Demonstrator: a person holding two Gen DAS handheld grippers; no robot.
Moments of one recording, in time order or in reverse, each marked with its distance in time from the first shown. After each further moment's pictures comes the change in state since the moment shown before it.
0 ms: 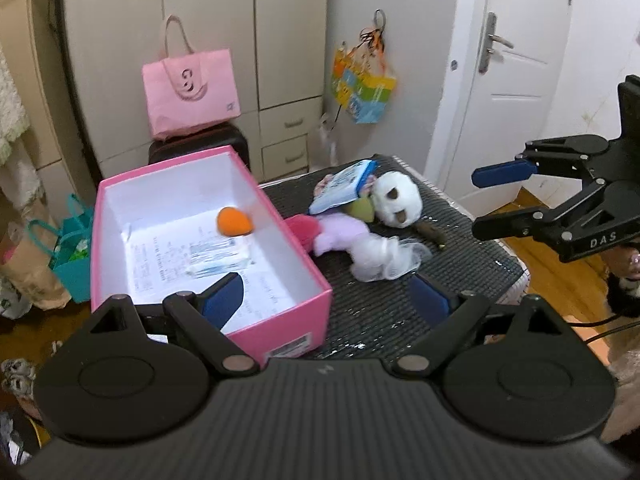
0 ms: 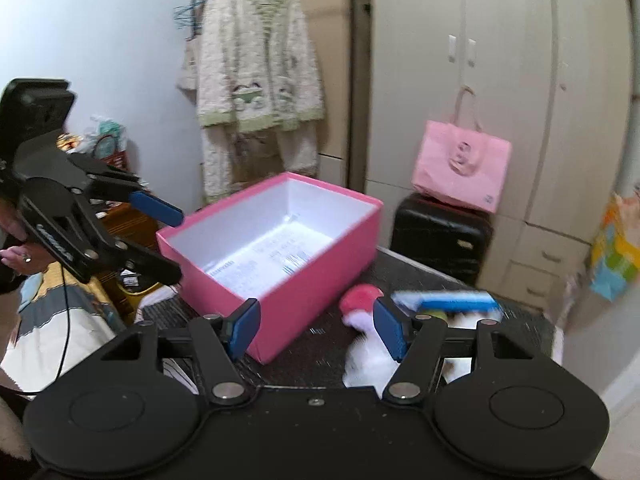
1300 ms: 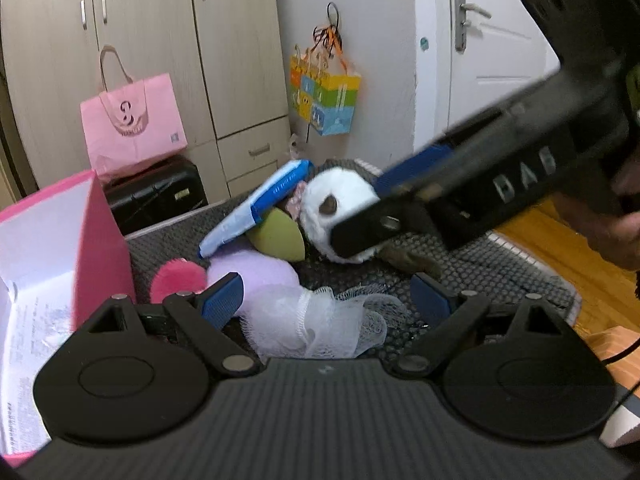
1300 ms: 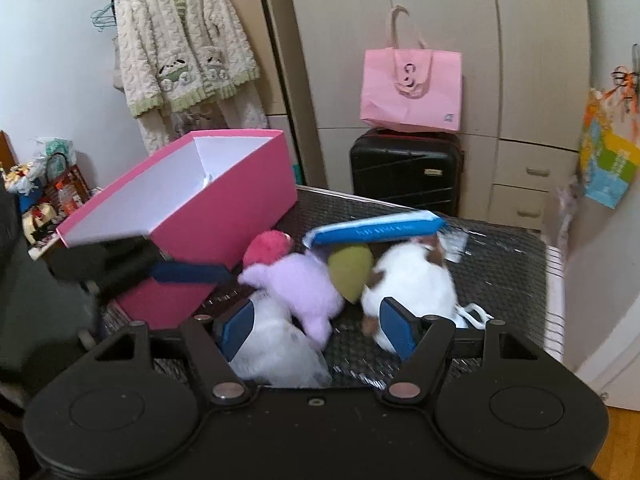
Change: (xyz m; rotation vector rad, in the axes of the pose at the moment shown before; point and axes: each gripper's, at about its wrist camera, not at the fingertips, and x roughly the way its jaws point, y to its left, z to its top) left arm 0.180 -0.091 -0.006 0.116 -0.091 0.018; right arm 0.098 -0.106 -0.030 0.178 0.108 0.044
